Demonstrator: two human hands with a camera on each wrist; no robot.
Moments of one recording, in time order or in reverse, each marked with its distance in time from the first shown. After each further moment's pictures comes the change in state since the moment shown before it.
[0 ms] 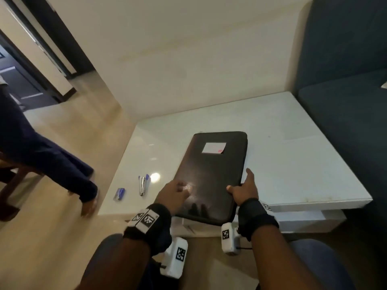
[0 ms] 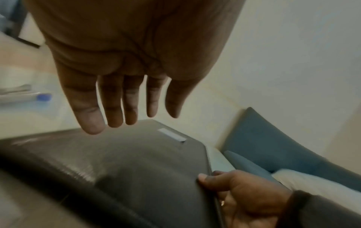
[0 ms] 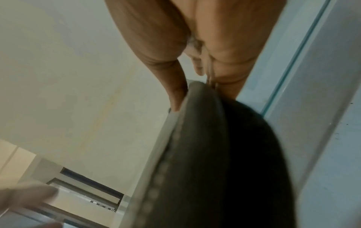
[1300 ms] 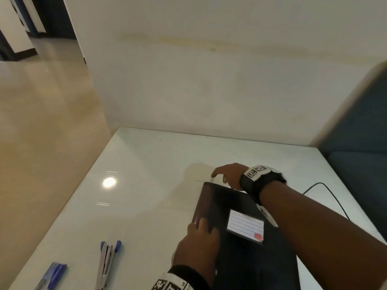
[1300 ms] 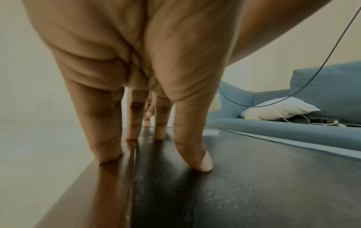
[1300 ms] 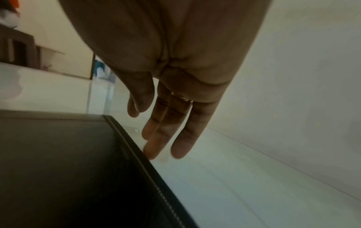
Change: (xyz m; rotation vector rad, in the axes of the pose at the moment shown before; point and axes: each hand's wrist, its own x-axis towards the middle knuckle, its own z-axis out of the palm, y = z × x) left_hand 0.194 -0.002 0.000 0.623 -0.309 0.275; right_hand 0.238 -0.195 0.135 -1.540 -0.480 -0.422
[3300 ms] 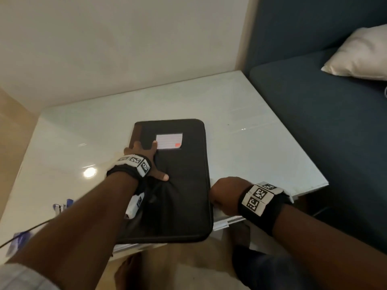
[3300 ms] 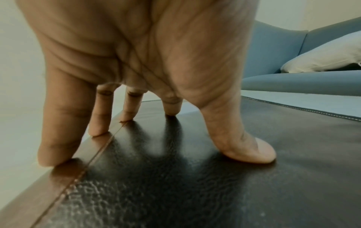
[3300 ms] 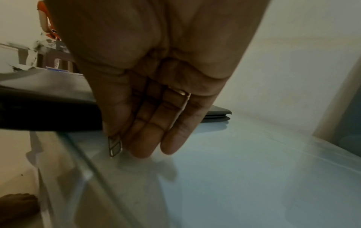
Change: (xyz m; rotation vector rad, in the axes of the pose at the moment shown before) left_hand 0.056 0.033 -0.011 0.375 -0.091 -0.182; right_hand -0.260 0.044 0.166 -0.123 -0.112 -0.038
